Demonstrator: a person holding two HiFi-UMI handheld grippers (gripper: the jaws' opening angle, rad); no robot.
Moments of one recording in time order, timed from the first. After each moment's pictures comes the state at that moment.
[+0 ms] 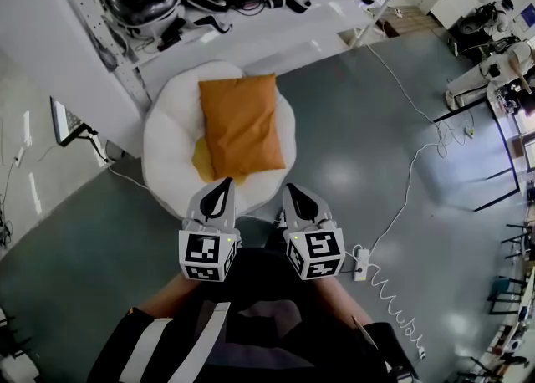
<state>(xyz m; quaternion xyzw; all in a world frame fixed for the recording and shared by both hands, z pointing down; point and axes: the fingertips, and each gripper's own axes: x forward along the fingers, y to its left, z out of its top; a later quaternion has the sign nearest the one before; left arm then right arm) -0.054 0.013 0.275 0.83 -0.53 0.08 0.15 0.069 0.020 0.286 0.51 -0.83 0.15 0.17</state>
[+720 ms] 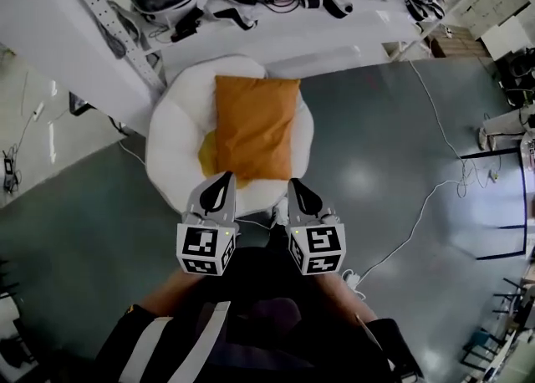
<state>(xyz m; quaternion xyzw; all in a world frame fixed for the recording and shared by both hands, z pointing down) -0.018 -0.096 0.302 0.76 -0.61 0.09 0.19 0.112 -0.114 0.320 0.42 -0.87 0.16 0.21</state>
